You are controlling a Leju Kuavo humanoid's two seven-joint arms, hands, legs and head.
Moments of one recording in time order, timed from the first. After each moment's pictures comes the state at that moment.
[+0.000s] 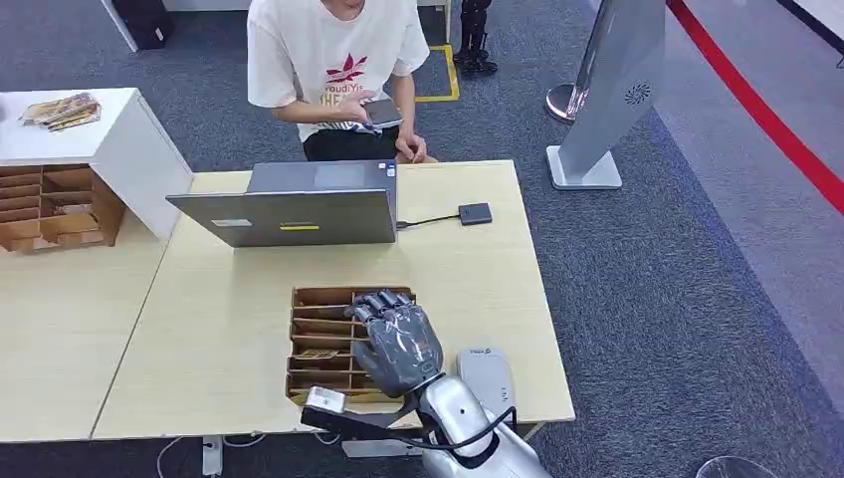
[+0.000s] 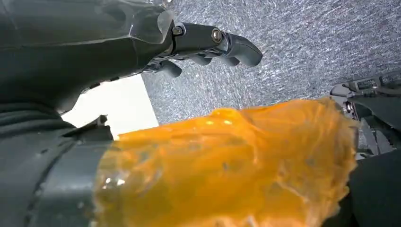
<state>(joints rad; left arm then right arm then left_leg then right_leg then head) -0.07 -0.16 0.69 -0.20 -0.98 0.05 0.15 -0.33 0.15 0.85 -1.04 1.13 -0.52 0.02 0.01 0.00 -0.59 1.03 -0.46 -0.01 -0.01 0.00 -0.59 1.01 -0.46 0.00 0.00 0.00</state>
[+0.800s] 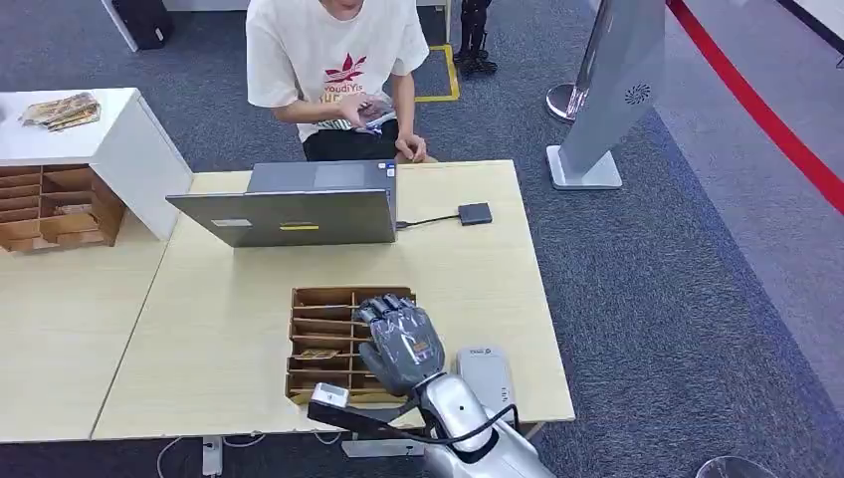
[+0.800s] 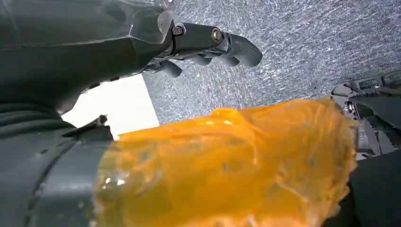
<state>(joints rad) -0.07 -0.16 0.69 -0.20 -0.98 0.05 0.15 -0.35 0.16 0.85 -0.96 1.12 -0.53 0.02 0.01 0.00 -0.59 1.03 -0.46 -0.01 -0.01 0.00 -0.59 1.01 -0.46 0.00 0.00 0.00</state>
